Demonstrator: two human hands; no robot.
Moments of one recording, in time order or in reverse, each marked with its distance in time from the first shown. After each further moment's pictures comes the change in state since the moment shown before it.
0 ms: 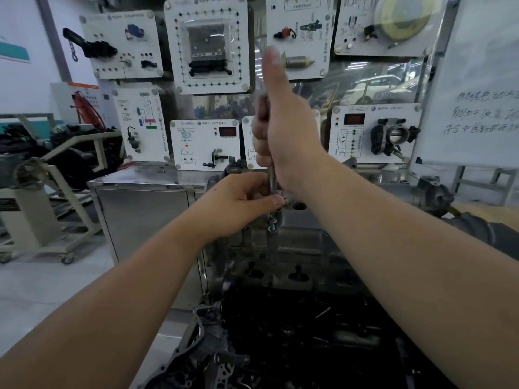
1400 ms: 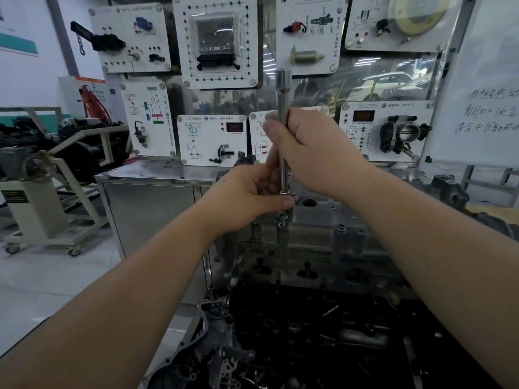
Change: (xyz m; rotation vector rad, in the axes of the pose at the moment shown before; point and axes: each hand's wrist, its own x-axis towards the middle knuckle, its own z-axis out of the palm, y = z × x) left_hand 0.001 -0.003 -0.002 -0.083 0.026 0.053; right_hand -0.007 0.008 -0.033 -0.937 -0.131 -0.245
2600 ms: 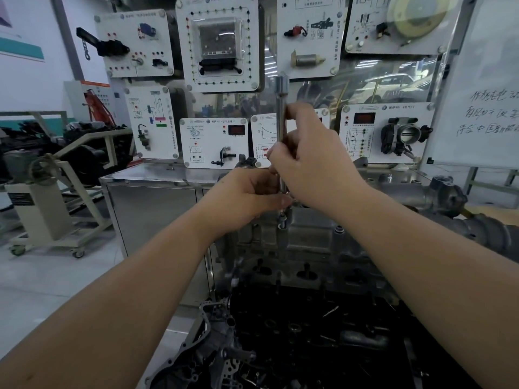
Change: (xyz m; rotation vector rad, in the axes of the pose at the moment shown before) left_hand 0.001 -0.002 0.000 -0.069 0.008 -0.052; right_hand -0.014 0.004 0.010 0.107 0.139 0.018
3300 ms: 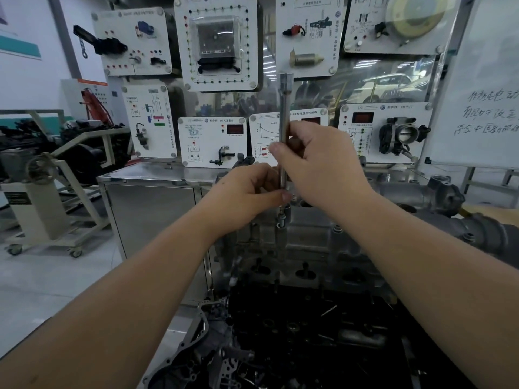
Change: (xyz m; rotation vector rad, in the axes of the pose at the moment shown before) left_hand 0.000 0.002 0.003 0.102 0.067 0.024; right_hand -0.004 0.003 -0.003 -0.106 0.062 0.005
